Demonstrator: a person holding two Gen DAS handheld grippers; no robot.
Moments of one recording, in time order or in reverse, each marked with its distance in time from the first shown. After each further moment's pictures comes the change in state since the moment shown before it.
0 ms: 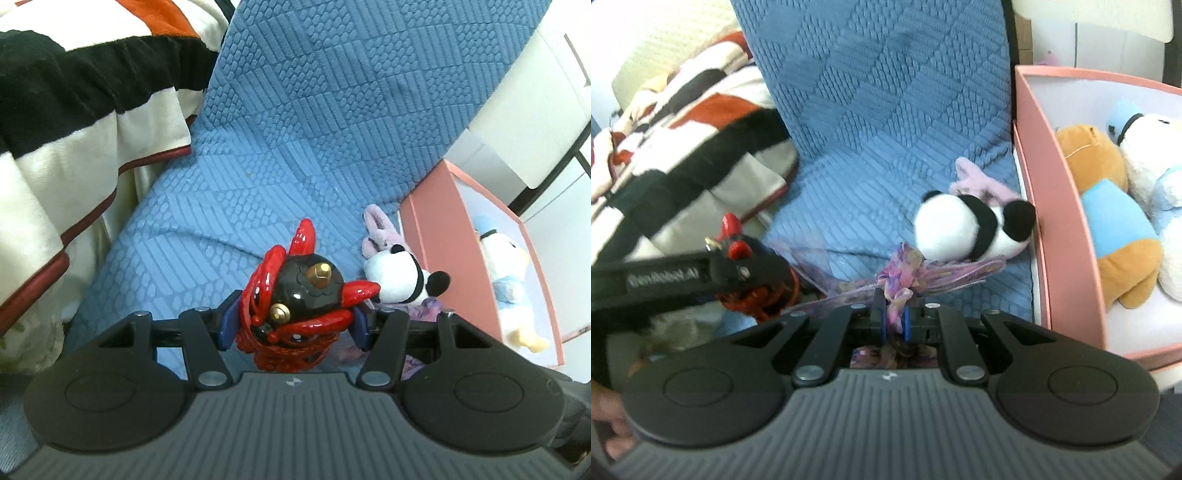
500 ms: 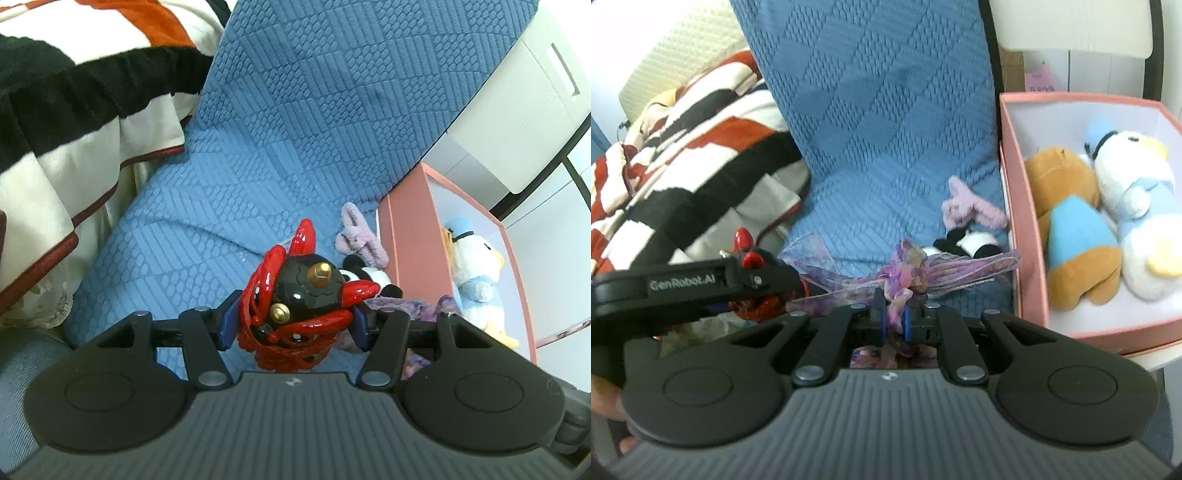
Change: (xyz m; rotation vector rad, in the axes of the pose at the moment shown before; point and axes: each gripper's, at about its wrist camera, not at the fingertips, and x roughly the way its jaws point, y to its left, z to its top) left arm -0.042 -0.034 0.003 -0.038 0.015 0.000; right arm -0.057 -0.002 0.008 0.010 -0.023 0.020
